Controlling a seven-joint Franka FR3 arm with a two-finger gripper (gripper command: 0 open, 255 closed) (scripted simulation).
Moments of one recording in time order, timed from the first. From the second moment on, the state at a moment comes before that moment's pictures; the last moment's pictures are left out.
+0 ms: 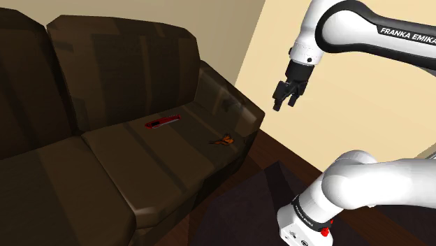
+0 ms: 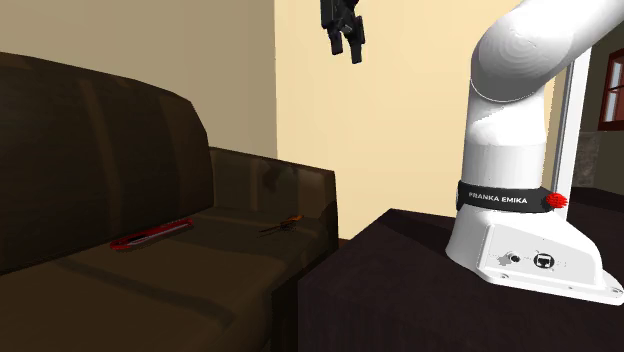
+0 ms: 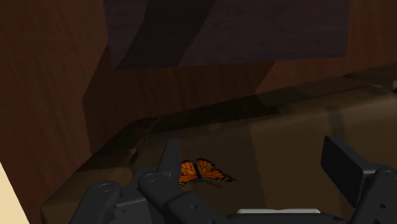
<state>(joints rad) 0.02 -0.78 0.05 -2.43 -0.01 1.54 0.08</state>
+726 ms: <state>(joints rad) -0.04 -0.52 0.13 -2.50 -0.03 1.85 0.29</state>
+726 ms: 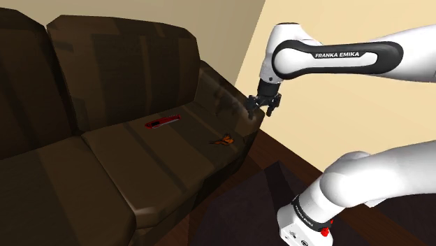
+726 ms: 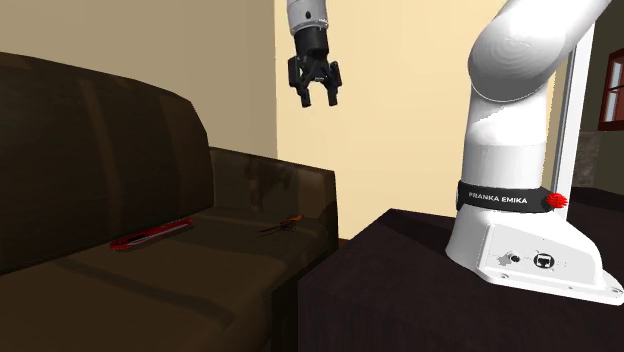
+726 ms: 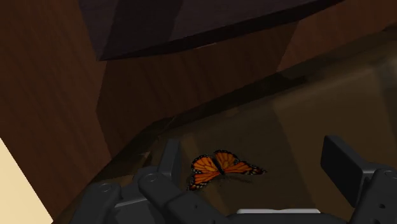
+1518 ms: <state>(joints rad) -0.15 -0.06 0.17 -2.39 -0.18 2.17 0.61</state>
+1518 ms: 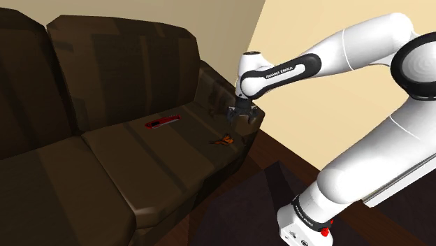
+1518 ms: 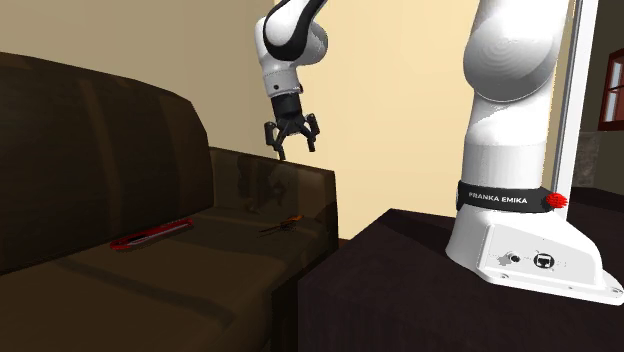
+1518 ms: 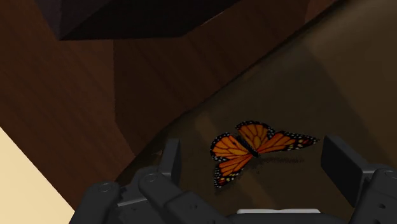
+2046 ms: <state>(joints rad) -0.16 0.26 0.13 -2.23 -0.32 2.29 0.84</state>
